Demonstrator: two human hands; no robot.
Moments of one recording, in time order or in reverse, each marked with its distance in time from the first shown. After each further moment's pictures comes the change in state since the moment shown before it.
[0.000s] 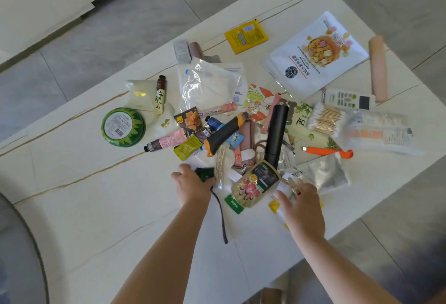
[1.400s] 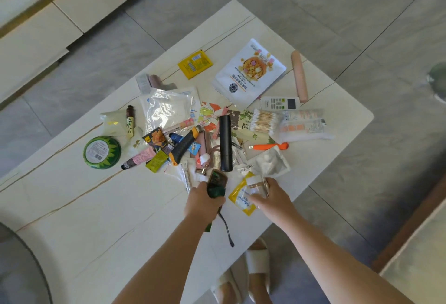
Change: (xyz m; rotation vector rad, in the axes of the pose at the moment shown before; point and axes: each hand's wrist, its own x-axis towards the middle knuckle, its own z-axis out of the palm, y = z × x) left_hand -0.124 0.049 0.013 0.195 -0.303 0.235; right_hand -0.017 0.035 -0.096 0.357 -0.435 -0.052
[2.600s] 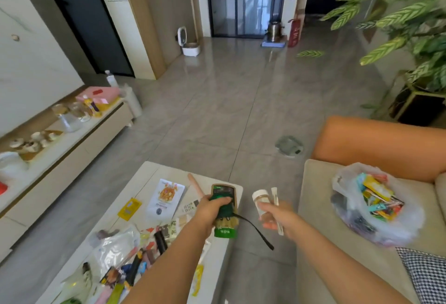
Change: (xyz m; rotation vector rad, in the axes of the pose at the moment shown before) left_hand -0.360 0.260 -0.035 -0.570 -0.399 0.385; right_hand -0.325 -0.014 -0.269 0.880 0.436 0.004
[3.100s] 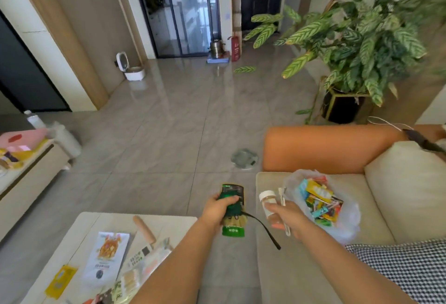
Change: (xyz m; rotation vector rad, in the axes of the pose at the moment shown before) left_hand 0.039 0.042 0.216 0.108 -0.231 0.006; right_hand 0.042 -0.044 -0.195 0.133 0.240 -0.027
